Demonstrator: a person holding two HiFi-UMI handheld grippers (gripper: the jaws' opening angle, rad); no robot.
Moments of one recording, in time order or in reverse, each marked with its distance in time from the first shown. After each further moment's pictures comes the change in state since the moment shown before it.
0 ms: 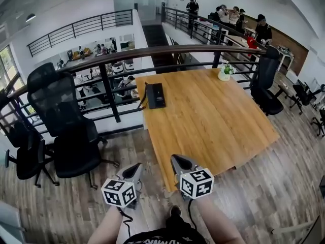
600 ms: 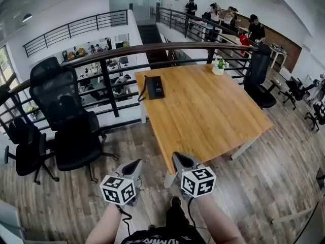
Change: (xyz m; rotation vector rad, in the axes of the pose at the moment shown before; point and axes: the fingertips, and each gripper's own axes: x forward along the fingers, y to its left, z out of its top) left arm -0.090 -0.040 -0.012 0.033 -0.024 -0.058; right arm -0.078 0.071 -0.015 0.016 -0.034 -0.055
